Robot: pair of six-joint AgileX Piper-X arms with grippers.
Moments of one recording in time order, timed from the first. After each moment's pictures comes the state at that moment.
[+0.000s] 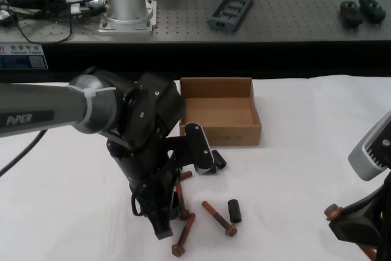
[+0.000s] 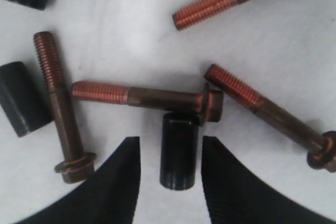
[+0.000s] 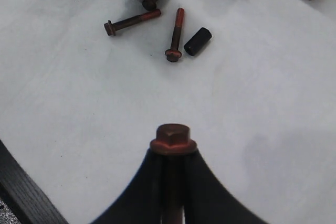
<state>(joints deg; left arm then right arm) -33.1 106.5 -68.5 35.5 8.9 45.2 42.8 48.1 -40.7 52.2 -5.6 -6.1</state>
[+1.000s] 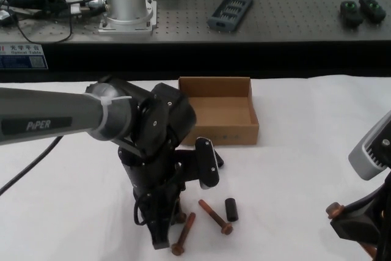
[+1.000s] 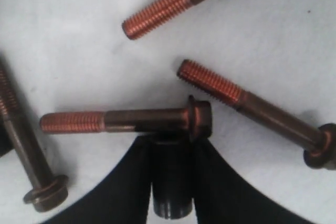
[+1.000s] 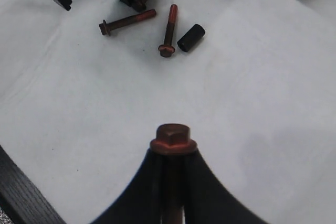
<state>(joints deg) -34.2 109.0 -68.9 36.9 4.6 49.1 42.8 48.1 -40.7 52.2 -4.5 -6.1</state>
